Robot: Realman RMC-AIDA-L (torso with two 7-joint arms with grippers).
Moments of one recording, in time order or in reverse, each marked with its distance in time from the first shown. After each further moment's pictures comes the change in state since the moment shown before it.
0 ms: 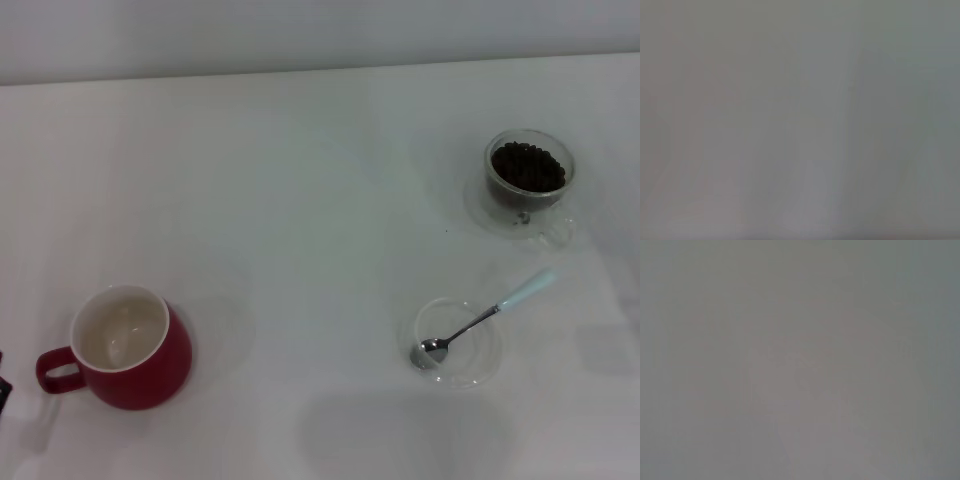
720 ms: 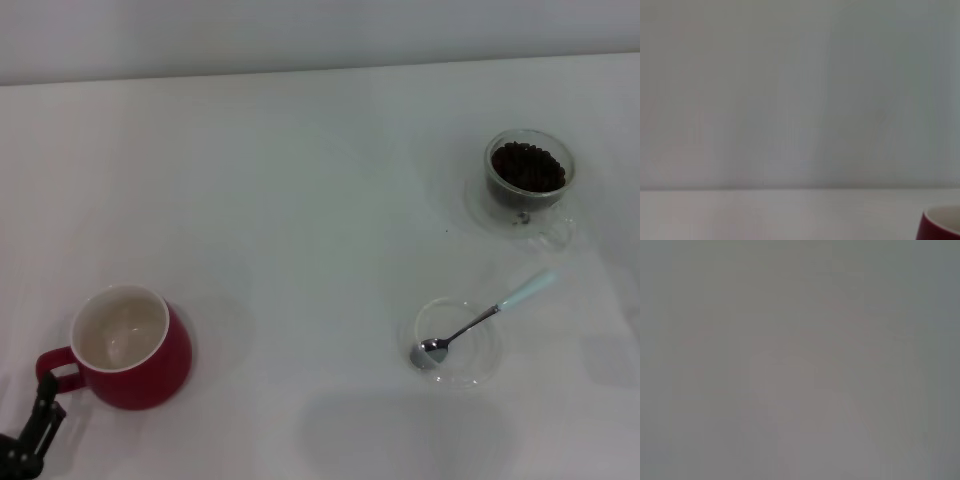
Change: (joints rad) left arm 0.008 -0.001 0.000 0.031 0.066 -0.151 0.001; right arm -0.017 0.003 0.001 0.024 0.001 0.012 0.000
